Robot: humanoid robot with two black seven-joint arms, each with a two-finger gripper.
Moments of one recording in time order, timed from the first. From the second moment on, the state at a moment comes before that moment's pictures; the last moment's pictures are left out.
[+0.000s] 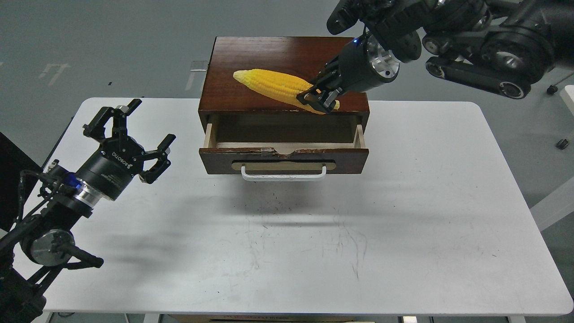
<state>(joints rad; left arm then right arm) -0.22 0.54 -1.07 -1.23 0.37 -0.49 -0.37 1.90 -0.24 -0.60 1.04 -1.33 0.28 0.49</state>
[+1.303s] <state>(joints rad) -0.21 0.54 -1.05 -1.23 0.37 -0.49 -0.37 1.87 -0.13 -0.73 1.04 -1.41 0.21 0.49</state>
